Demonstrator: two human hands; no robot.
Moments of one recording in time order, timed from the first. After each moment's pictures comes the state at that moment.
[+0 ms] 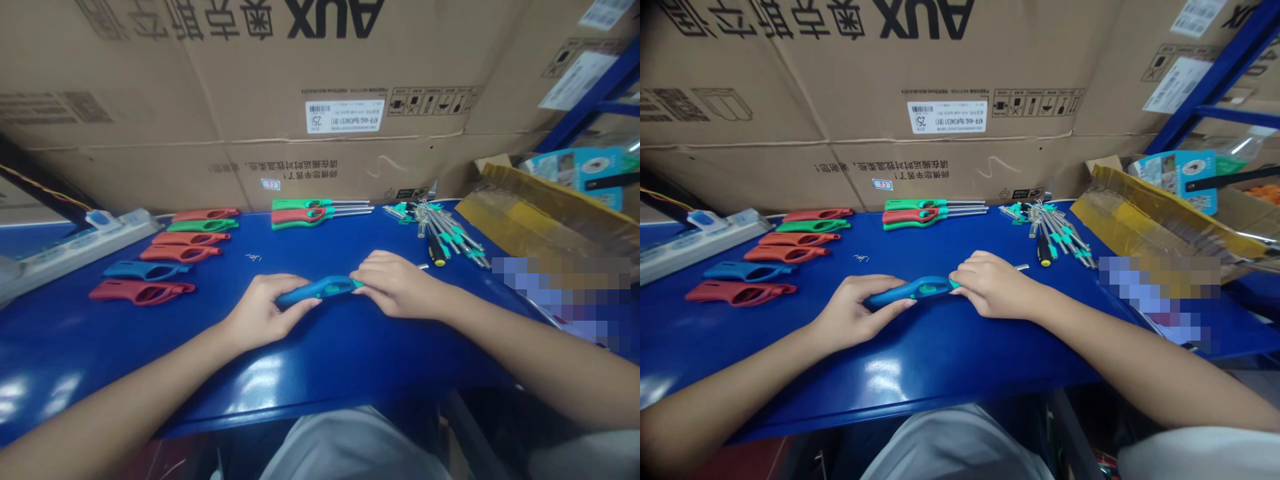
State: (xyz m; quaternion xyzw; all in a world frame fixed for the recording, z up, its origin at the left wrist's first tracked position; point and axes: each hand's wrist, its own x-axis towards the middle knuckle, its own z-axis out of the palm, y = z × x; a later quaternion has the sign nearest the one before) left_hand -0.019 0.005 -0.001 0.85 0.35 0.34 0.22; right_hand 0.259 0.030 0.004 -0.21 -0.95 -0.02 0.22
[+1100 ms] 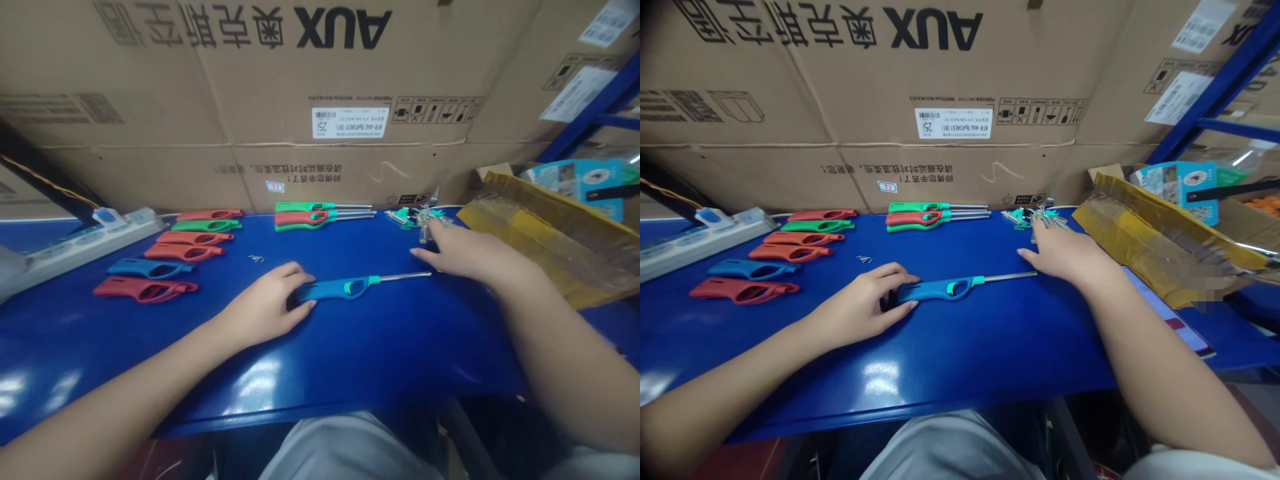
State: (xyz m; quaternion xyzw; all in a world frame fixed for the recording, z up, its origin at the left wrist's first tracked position) left_hand -0.023 0.014 0.006 0.89 0.39 0.18 0.14; right_hand 0.327 0.056 0.054 -0.68 -0.72 -0.04 -0.08
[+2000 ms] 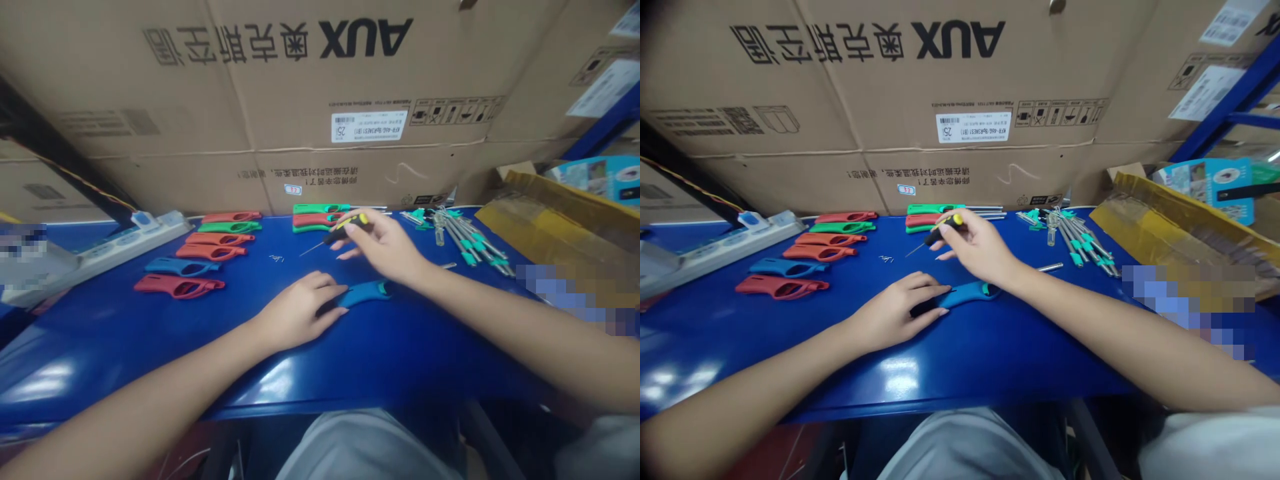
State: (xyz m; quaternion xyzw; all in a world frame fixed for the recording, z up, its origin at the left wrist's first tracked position) left_hand -0.015 0.006 -0.003 0.91 0.32 0.20 0.14; right_hand 0.187 0.064 0.029 -0.30 -0.67 0.48 0.48
